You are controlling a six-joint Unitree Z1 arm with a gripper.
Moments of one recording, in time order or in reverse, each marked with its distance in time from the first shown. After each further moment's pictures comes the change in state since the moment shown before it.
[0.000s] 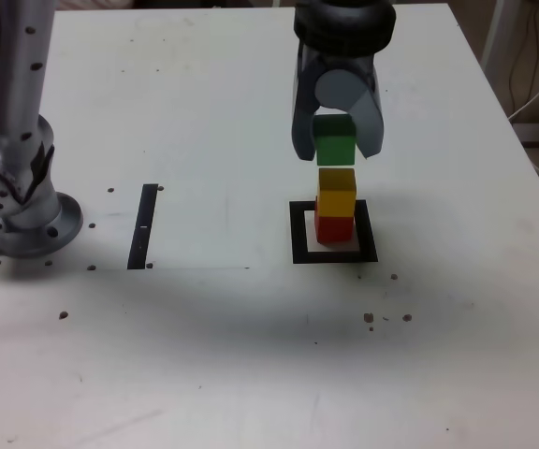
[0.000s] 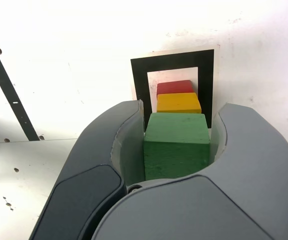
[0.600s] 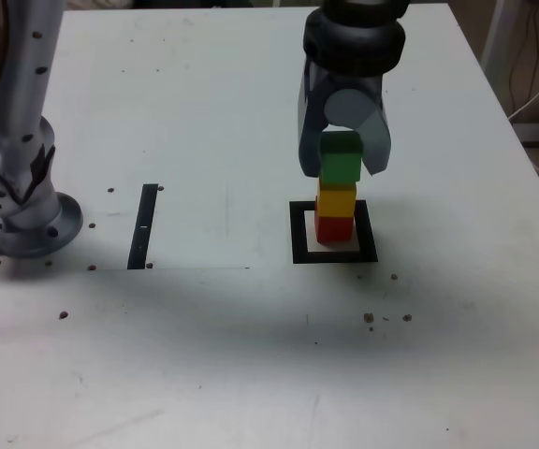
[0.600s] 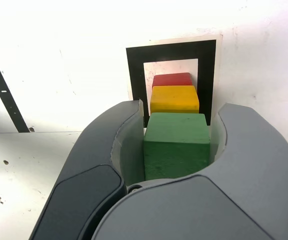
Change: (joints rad) arm -0.024 0.043 -0.012 -0.004 -0.015 -0.054
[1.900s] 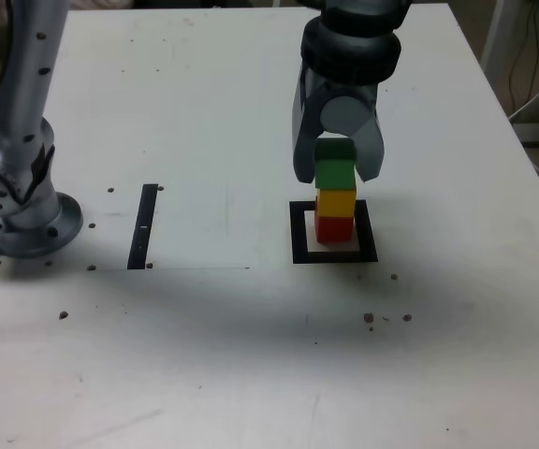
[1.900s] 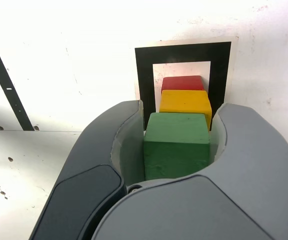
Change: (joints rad) arm 0.014 0.014 0.022 0.001 -0.021 0.000
